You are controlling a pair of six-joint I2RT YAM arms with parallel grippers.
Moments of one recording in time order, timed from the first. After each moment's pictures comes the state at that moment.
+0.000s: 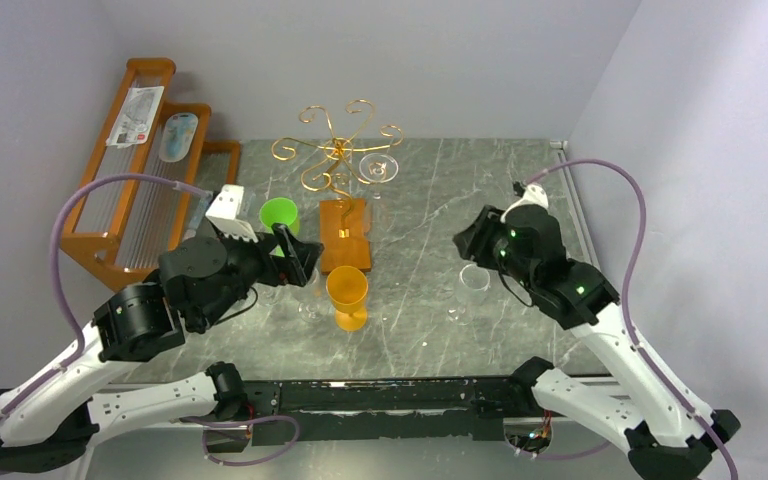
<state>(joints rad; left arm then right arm) -1.07 0.76 1.23 -0.69 -0.55 -0.53 0.61 0.88 1.05 -0.63 0.21 0.64</state>
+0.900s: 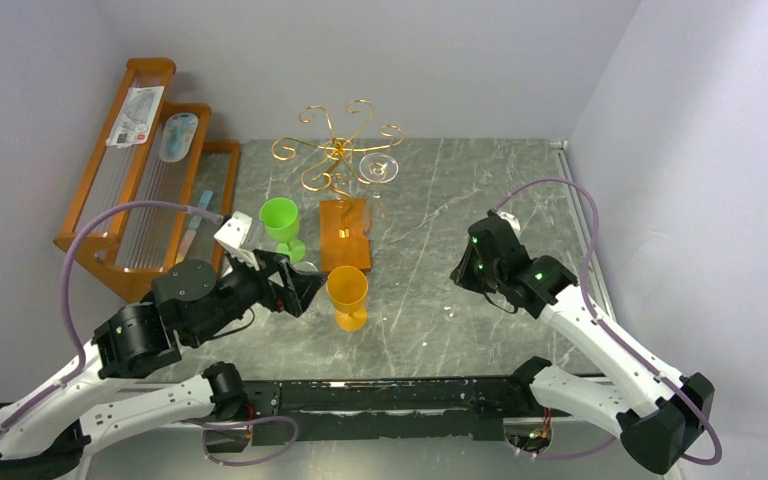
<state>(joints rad) -1.07 0.61 1.02 -0.63 -0.36 -0.45 0.61 0.97 0.89 -0.79 0.20 0.79</state>
